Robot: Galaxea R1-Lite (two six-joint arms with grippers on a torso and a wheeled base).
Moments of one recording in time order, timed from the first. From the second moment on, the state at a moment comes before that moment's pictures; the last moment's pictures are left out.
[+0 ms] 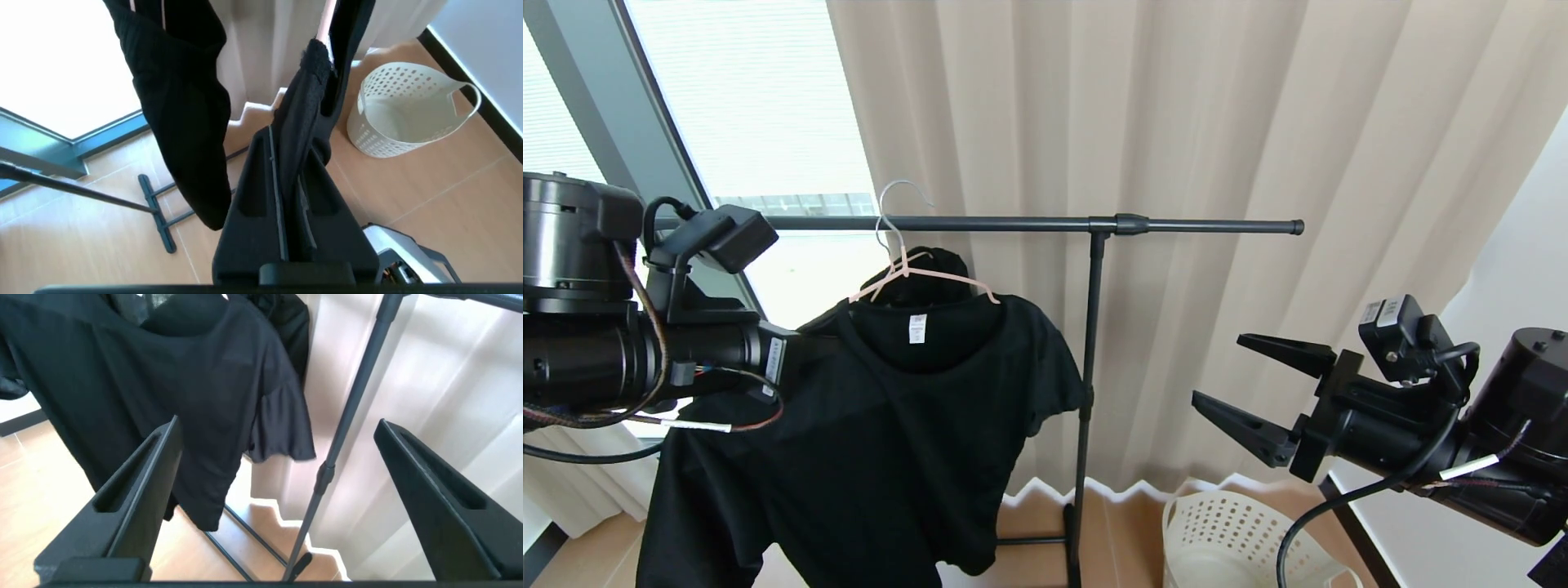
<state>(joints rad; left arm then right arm) -0.19 1.45 -0.92 0.01 -0.18 0.16 0.38 1.64 -0.34 -1.21 0.42 -0.06</state>
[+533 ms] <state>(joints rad) -0.27 1.54 -0.99 0.00 0.00 0.06 0.38 1.64 -0.34 -1.21 0.41 -0.06</state>
